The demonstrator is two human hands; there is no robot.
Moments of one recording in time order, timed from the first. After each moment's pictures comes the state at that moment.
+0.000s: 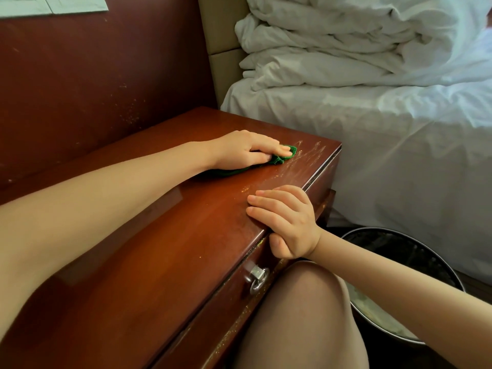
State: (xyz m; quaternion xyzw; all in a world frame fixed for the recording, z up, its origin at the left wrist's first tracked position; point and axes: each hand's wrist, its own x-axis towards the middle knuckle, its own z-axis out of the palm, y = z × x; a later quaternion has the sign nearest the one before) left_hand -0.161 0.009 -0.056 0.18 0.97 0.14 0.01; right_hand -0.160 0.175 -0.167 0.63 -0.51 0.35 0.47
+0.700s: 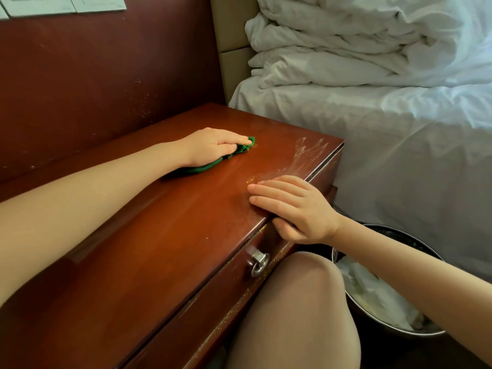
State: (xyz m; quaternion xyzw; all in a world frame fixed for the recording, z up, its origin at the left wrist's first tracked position) left_hand -0.116 -0.028 -0.055 0.02 0.99 0.12 -0.03; right_hand -0.165 0.199 -0.145 0.73 -0.55 0.25 0.32
